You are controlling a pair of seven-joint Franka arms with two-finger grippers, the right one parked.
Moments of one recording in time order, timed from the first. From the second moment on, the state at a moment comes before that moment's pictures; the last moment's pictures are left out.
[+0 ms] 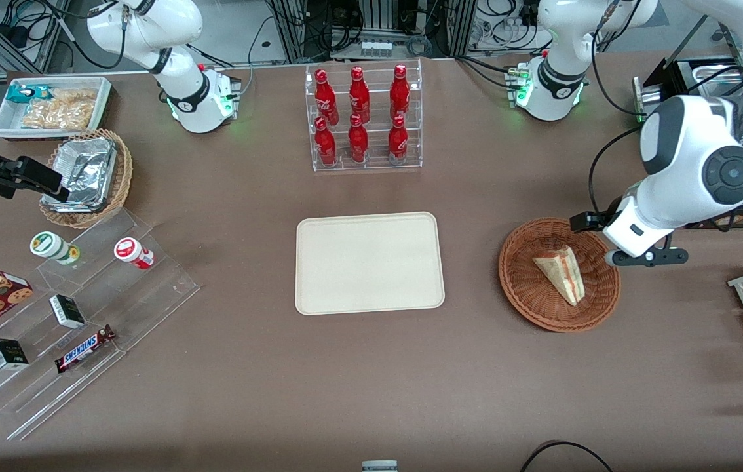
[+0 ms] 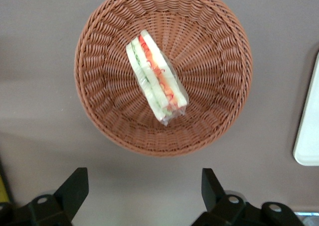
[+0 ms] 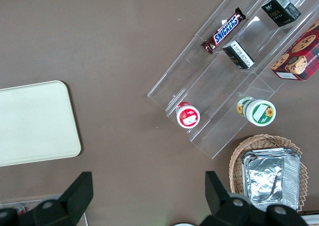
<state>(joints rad) 0.01 0.10 -0.14 -1.99 0.01 1.90 -0.15</state>
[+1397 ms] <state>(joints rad) 0.01 0.15 -0.14 -2.24 0.01 2.41 -0.81</state>
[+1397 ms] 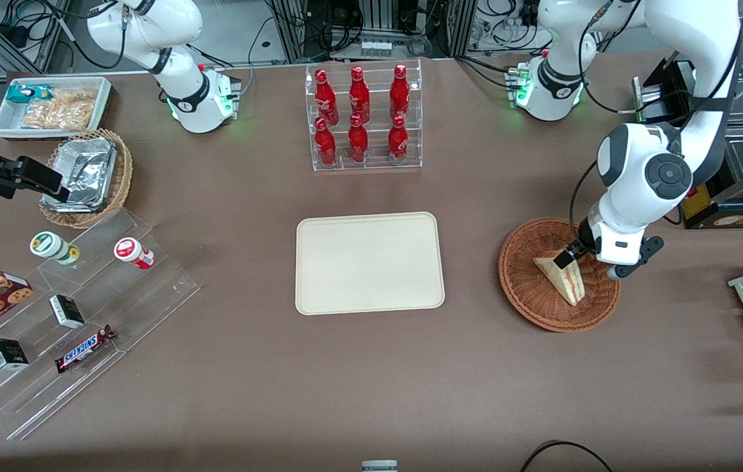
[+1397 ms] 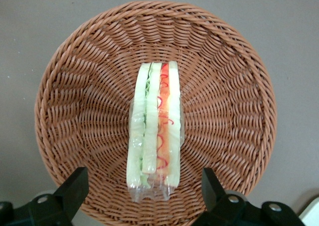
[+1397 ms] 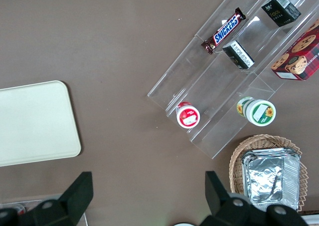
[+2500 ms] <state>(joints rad) 0.00 0.26 -0.15 -2.23 0.01 2.47 -0.78</state>
